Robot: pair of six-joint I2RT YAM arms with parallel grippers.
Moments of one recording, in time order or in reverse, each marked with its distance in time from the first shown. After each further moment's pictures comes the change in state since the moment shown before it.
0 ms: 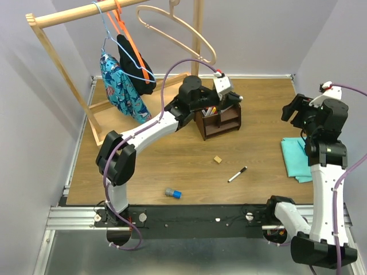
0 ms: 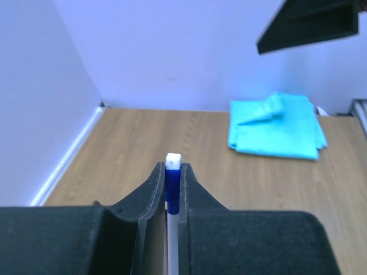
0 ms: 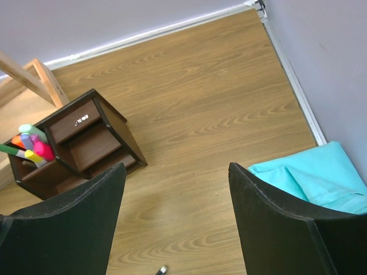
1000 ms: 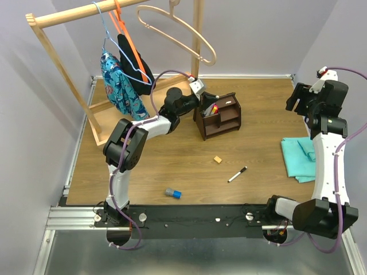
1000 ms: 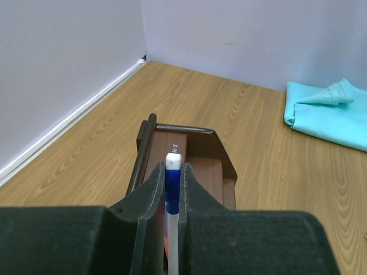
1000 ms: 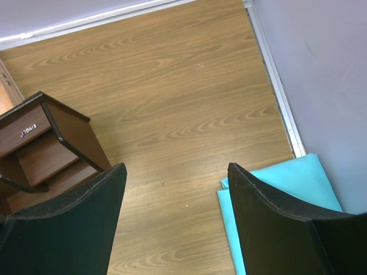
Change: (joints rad) left arm 0.202 0.186 -0.222 0.499 -0.031 -0.194; right arm -0.091 0.295 0.126 0.031 -0.071 -0.127
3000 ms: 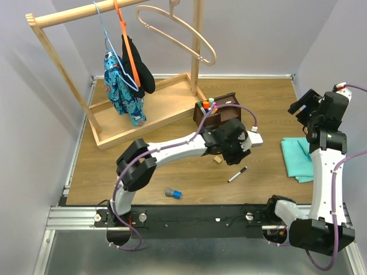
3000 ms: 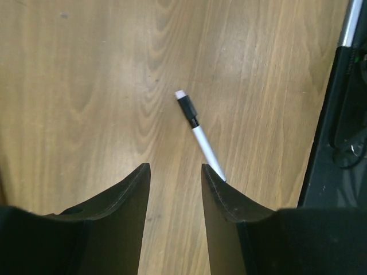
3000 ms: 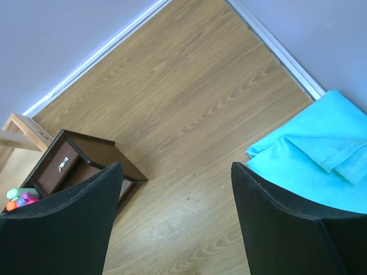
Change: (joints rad) left arm -0.512 -0.083 0.268 -1.260 -0.291 0.229; right arm 0.000 -0.150 -0.108 -0.033 0.169 0.365
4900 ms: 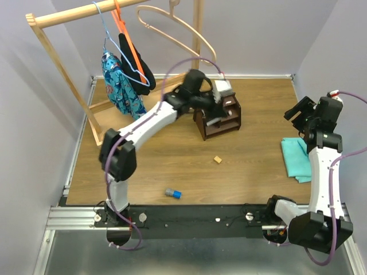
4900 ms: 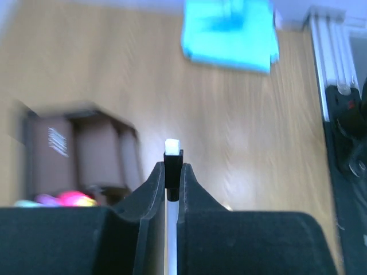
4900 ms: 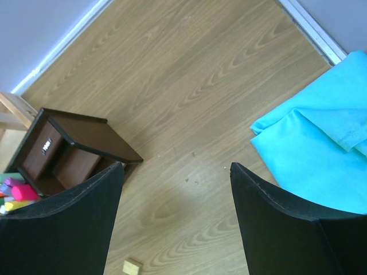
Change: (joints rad) left arm 0.342 0.014 0.195 0.051 0.431 0.077; right arm -0.030 0.013 -0.089 0.006 -0.076 0.047
